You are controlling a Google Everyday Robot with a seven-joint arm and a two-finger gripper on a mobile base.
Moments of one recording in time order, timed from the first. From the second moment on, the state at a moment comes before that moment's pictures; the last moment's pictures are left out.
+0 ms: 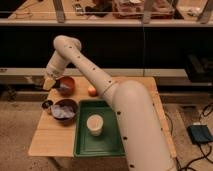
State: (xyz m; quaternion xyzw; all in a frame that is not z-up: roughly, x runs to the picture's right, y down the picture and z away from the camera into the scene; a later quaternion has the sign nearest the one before) arm -0.308 -0.035 0.762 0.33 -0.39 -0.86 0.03
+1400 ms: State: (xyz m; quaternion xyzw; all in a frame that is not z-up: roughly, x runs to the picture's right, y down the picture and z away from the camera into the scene) arm -0.396 0.066 0.818 0.24 -0.46 -0.85 -0.13
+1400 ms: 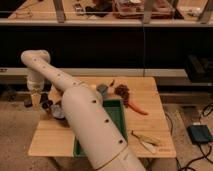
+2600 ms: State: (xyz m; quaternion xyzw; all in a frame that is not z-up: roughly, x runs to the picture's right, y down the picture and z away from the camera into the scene) arm -0.348 0.065 0.843 0.24 -0.42 -0.87 -0.07
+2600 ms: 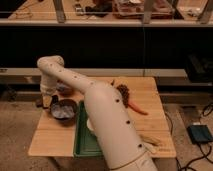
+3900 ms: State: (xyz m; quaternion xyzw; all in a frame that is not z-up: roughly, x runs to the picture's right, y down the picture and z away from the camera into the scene) arm -0.351 0.061 0.842 0.25 -0.39 -0.87 -0.14
